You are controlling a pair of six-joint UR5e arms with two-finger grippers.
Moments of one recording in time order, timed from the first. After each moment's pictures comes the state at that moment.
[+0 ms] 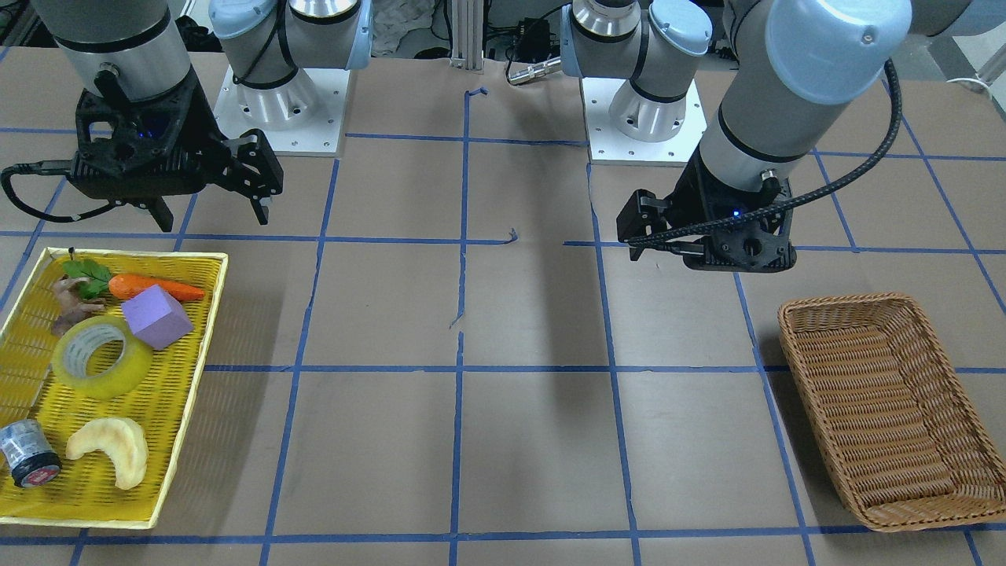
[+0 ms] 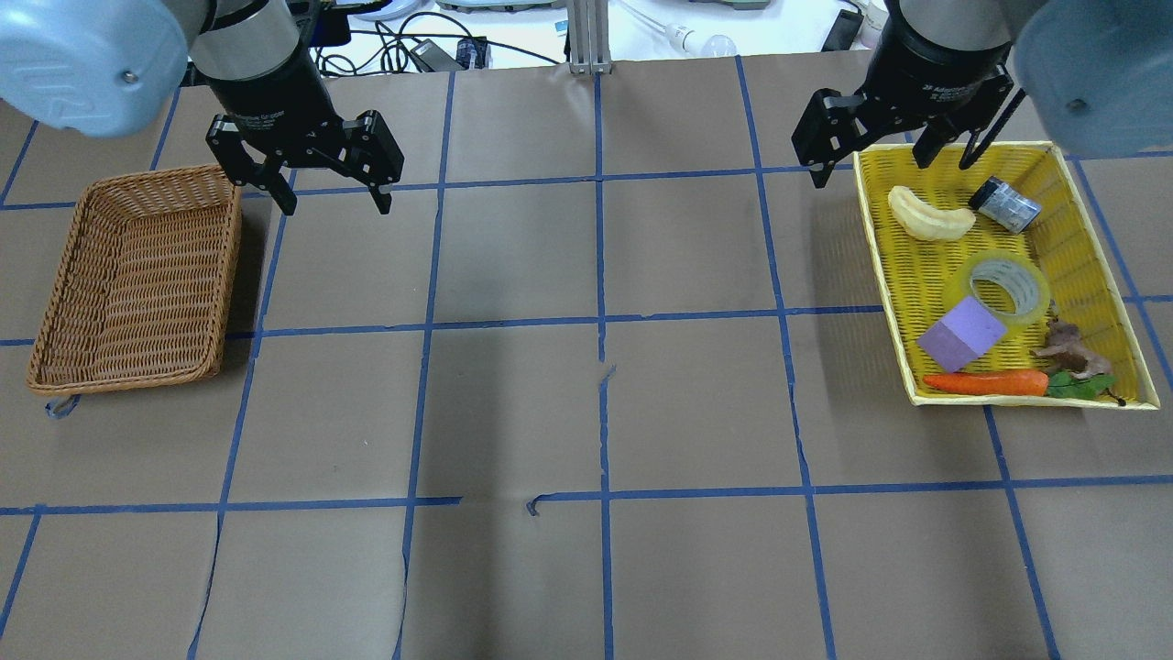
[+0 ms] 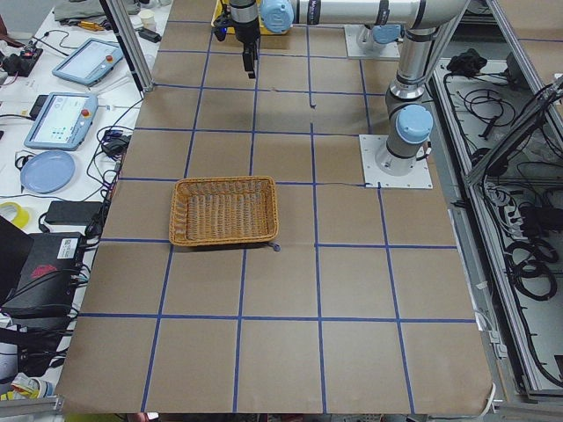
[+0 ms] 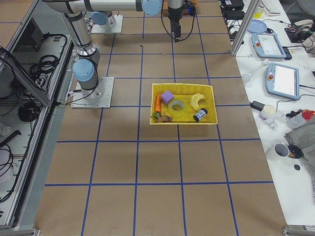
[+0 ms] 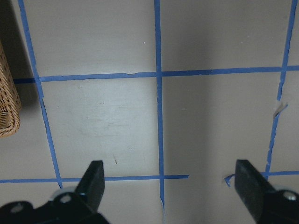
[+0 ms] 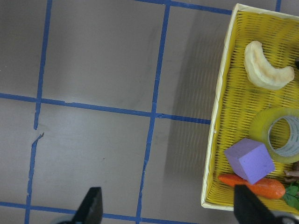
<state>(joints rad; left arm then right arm) -1.58 -1.73 -1.44 -1.62 1.58 0.01 1.58 -1.54 1.54 -1.66 -1.60 -0.14</state>
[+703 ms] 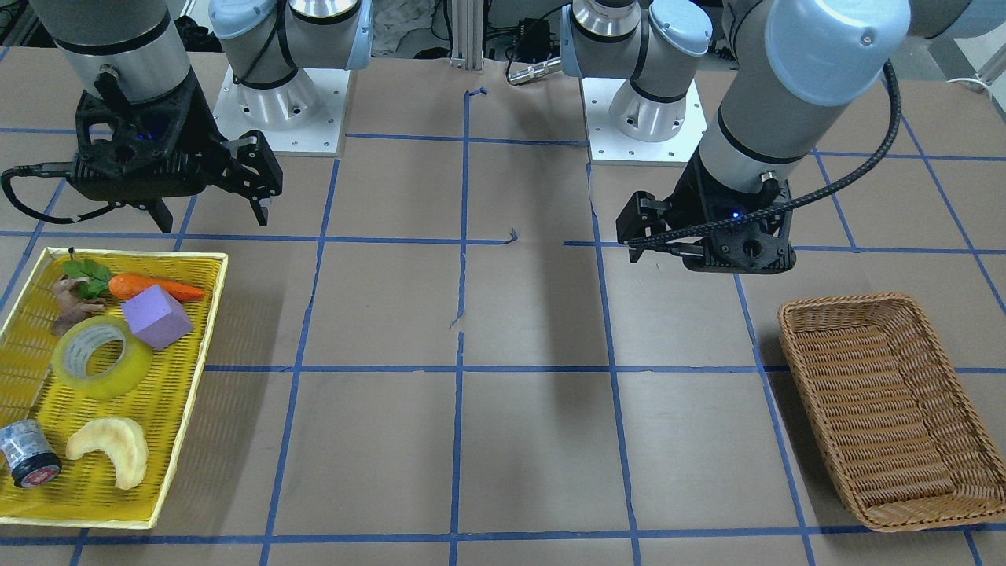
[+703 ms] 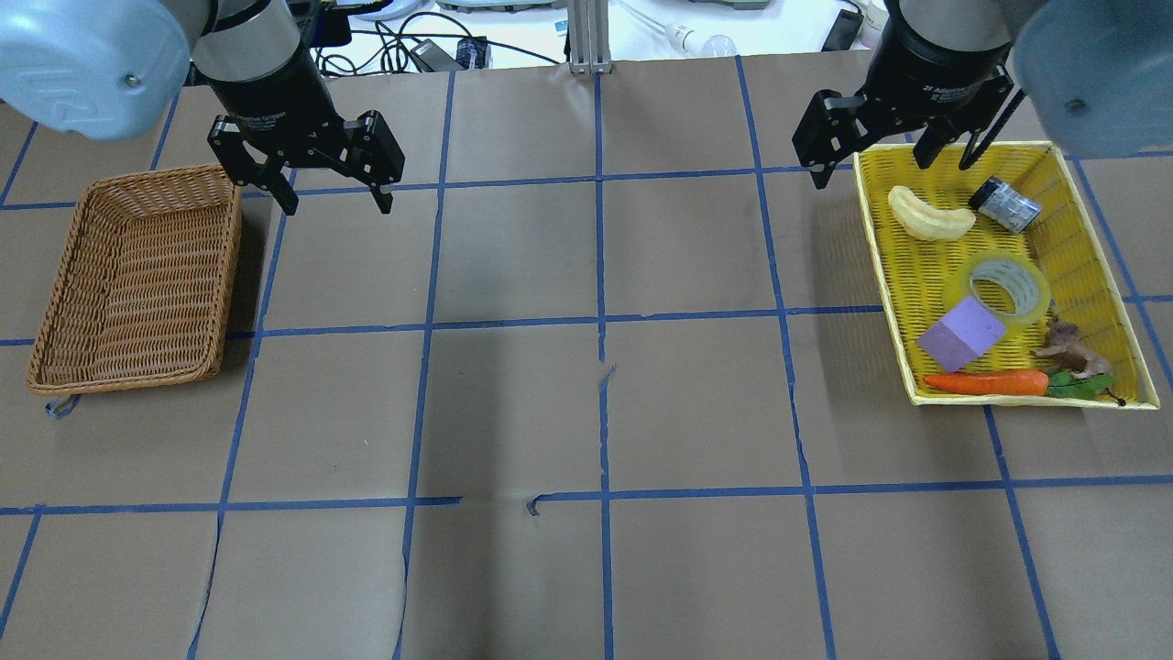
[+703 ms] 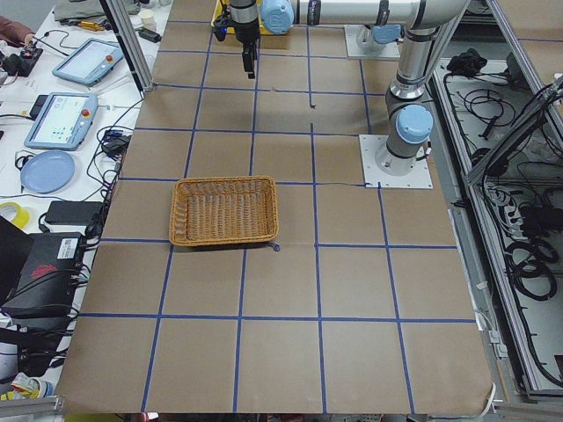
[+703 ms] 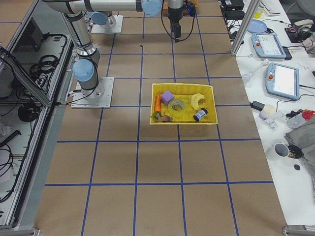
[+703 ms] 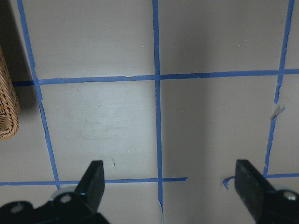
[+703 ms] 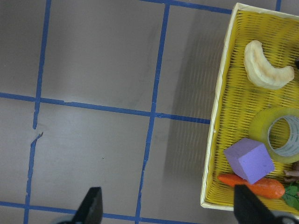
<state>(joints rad) -1.58 -1.73 -1.45 -1.61 1.58 0.01 1.58 -1.54 1.54 -1.66 -1.60 -0.14</state>
